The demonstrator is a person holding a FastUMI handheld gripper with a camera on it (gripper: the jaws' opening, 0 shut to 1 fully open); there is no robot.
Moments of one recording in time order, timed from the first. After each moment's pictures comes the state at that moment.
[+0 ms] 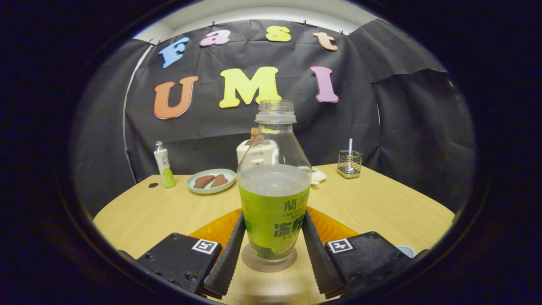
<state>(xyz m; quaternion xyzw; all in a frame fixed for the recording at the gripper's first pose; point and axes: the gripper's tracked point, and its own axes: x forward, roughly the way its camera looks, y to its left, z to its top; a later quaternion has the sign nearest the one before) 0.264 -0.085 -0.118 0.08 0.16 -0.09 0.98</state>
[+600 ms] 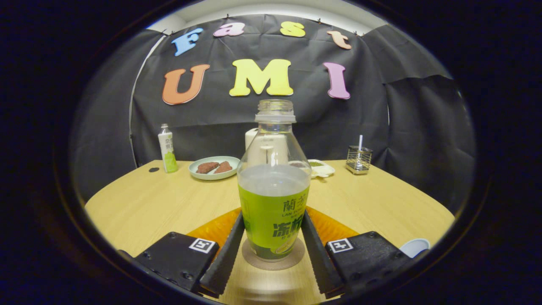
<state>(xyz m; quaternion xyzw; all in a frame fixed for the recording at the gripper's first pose) 0.270 -0.075 -0.138 0.05 0.17 -0.08 0.98</state>
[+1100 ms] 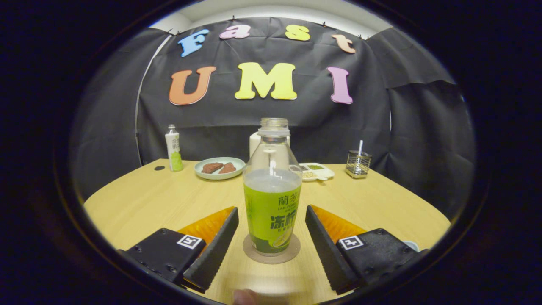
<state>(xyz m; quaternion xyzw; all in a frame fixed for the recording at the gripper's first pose) 0.235 -0.072 -0.118 0.03 0.15 -0.07 0.99</state>
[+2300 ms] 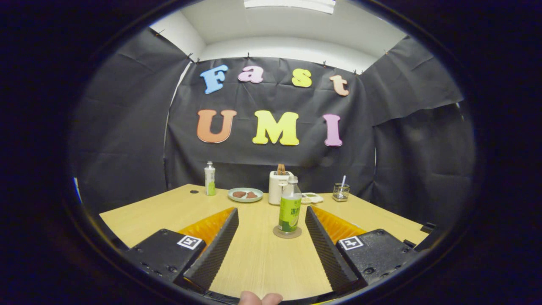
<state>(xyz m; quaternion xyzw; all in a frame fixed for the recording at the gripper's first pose) 0.019 0.012 -0.033 0.02 0.03 -0.08 1.00</state>
